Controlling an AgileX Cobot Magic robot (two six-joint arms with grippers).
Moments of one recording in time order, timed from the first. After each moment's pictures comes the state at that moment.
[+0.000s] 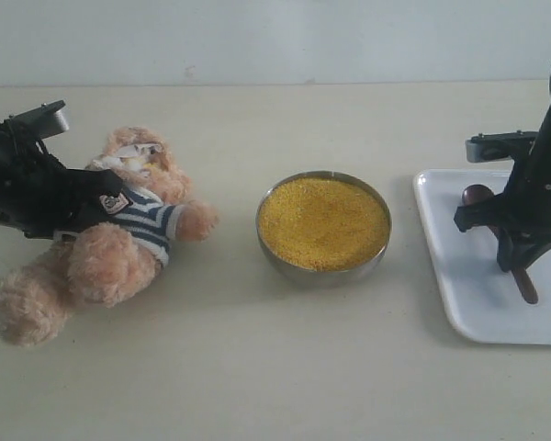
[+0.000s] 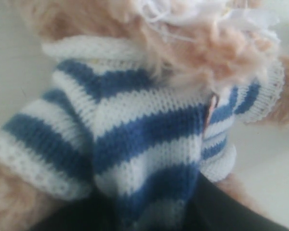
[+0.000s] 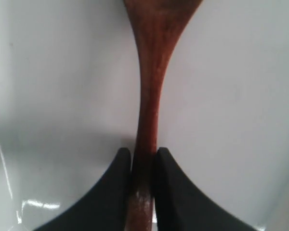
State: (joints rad) left arm -0.06 1.77 -0.93 -0.62 0.68 0.43; right arm 0.06 1.95 -1.13 0.03 0.89 -0.09
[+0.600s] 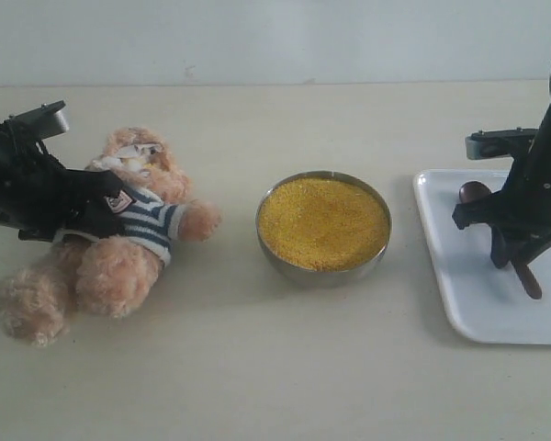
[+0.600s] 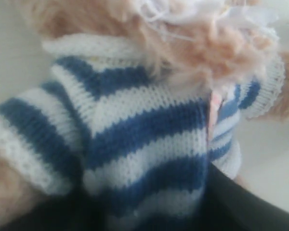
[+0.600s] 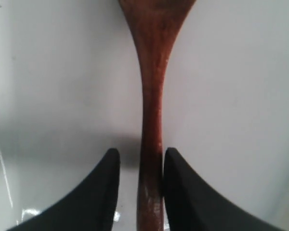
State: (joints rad) left arm -0.06 1.77 -0.93 -0.62 0.68 0.43; right arm 0.06 1.95 -1.13 0.03 0.86 -0.09
